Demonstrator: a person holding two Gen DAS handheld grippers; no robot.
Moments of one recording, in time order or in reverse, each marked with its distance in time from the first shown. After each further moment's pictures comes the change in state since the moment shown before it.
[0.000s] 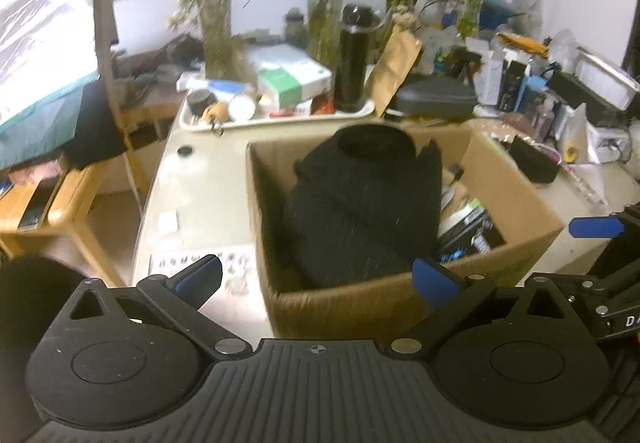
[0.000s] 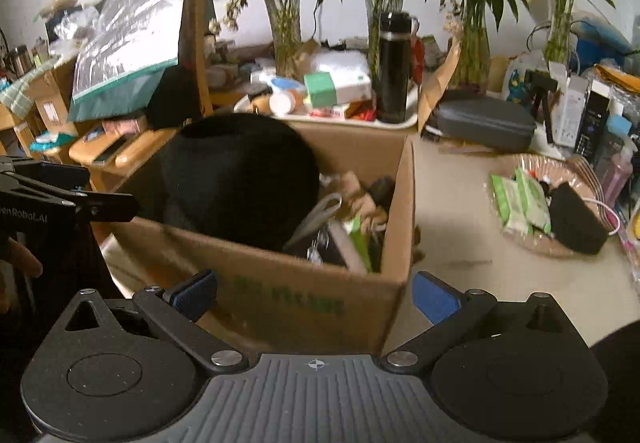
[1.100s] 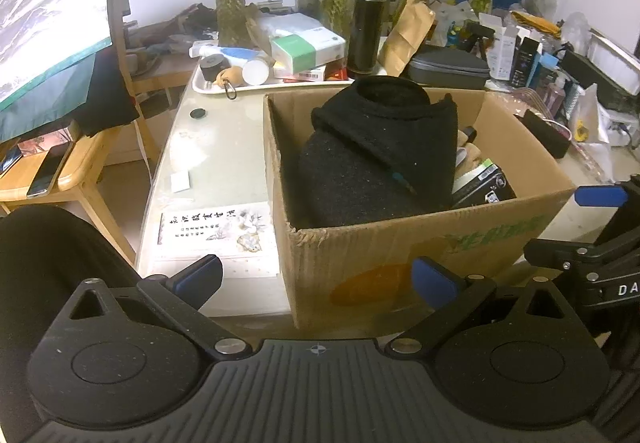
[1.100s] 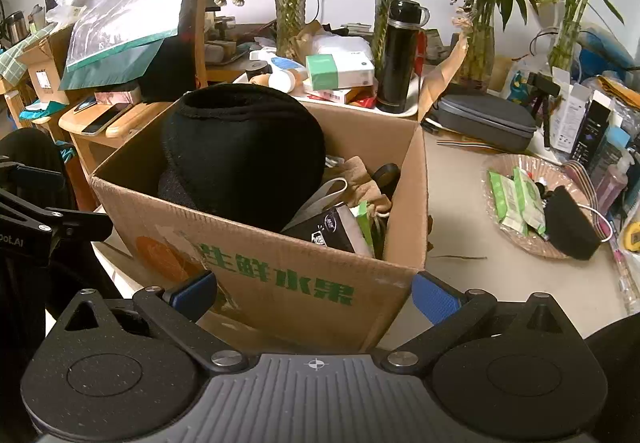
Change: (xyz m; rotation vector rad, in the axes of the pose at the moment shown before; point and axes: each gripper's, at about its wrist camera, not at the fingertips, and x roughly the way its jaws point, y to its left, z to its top) left arm -0.002 0.006 -0.017 -0.018 0.075 0.022; right arm 0.010 0.016 -0.002 -0.063 0.039 -0.049
